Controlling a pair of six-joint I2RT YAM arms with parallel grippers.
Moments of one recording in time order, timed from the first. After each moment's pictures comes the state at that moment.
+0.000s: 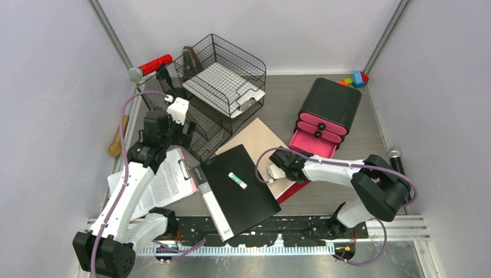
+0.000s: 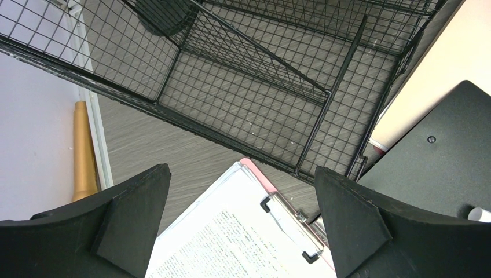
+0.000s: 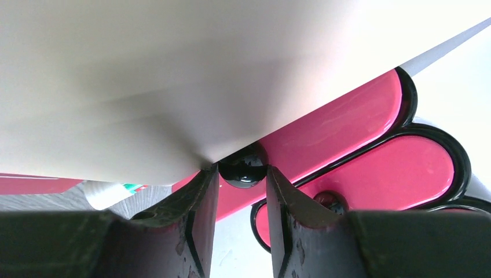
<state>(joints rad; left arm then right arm) -0.21 0.97 0.90 -0.46 -0.08 0.26 0.80 1.48 0.67 -0.45 0.63 -1.16</state>
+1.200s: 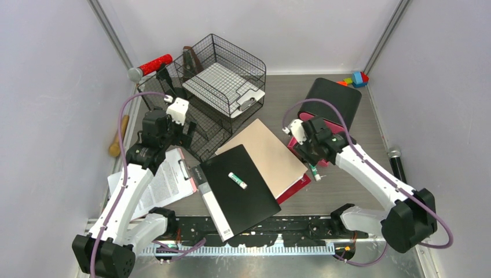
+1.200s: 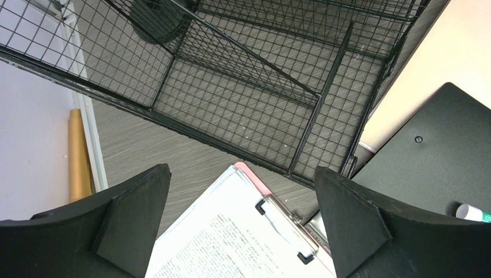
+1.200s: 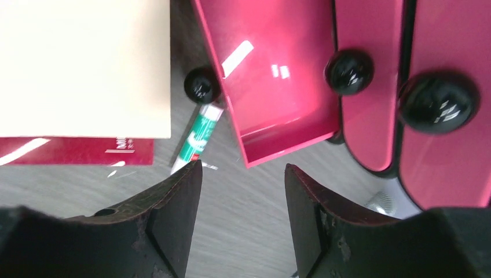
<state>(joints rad) -0.20 0.94 0.90 -0.46 -0.05 0.26 0.53 1.20 0.91 -0.76 0.27 -0.45</state>
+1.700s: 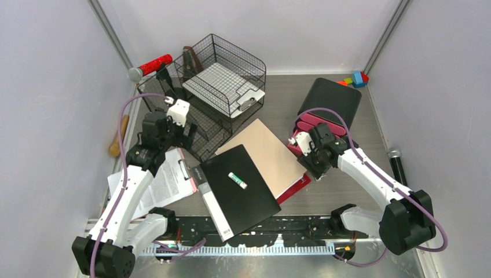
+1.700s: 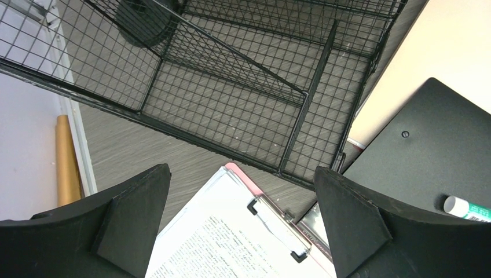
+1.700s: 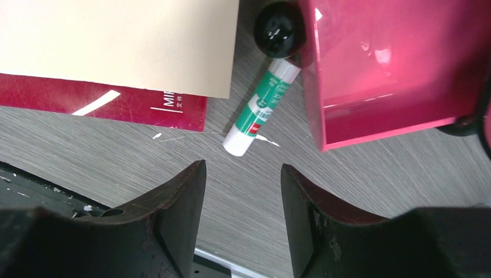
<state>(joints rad) -0.20 0.93 0.89 -0.46 -0.01 0.26 0.38 1.16 0.80 -0.85 0.02 -0.43</state>
